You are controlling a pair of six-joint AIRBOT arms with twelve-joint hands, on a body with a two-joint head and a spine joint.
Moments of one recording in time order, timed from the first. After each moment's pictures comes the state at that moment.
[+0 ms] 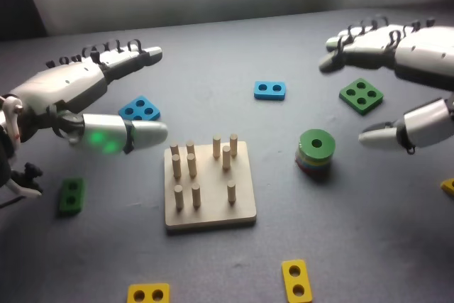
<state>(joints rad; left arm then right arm) 0.93 -1.10 1.29 -0.27 -0.70 0.60 -0.78 -1.07 1.34 -0.40 0.59 -0.24</state>
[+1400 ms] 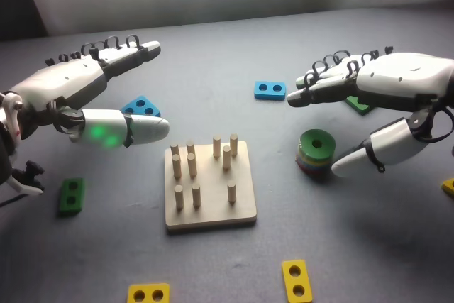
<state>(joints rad) 0.92 -1.10 1.30 -0.27 -0.69 0.59 -0.76 -1.16 1.40 -0.56 0.52 -0.10</state>
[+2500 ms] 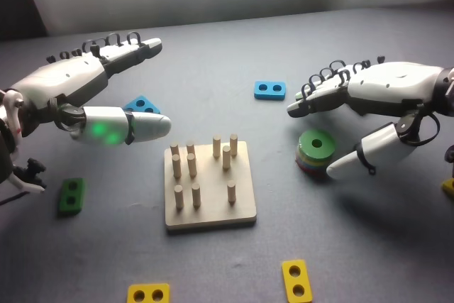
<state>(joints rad) 0.91 -1.10 1.30 -0.26 -0.69 0.58 -0.76 -1.23 1.46 -0.58 0.47 -0.06</state>
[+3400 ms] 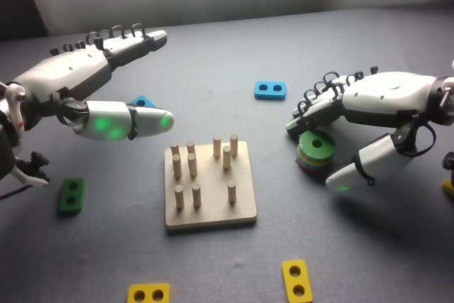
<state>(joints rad) 0.89 -1.10 1.30 -0.24 -0.70 0.58 -0.77 -1.24 1.46 -0.65 0.47 -0.01</state>
